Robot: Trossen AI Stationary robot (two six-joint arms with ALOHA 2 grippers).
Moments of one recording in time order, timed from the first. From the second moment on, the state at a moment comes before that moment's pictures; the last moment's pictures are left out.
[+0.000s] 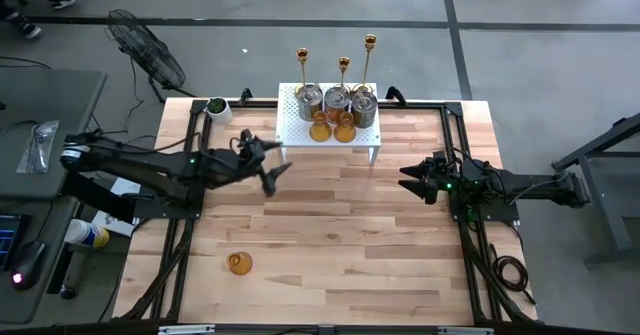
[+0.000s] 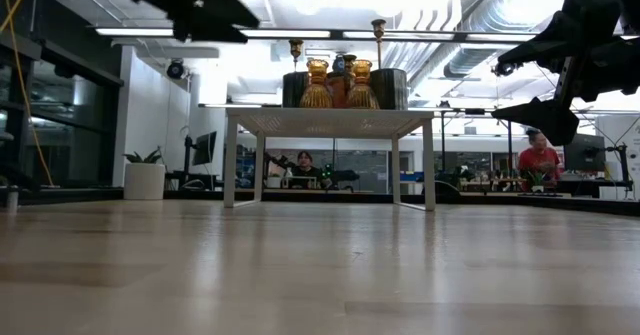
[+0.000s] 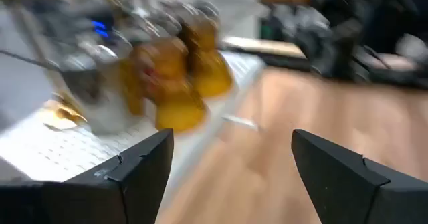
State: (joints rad) left arm -0.09 0.99 0.68 0.09 -0.60 -0.09; right arm -0.05 0.12 0.05 -0.06 0.13 0.76
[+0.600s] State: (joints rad) left arm -0.28 0.59 0.38 -0.18 -0.14 -0.24; right arm -0.05 0.12 0.05 -0.06 0.13 0.76
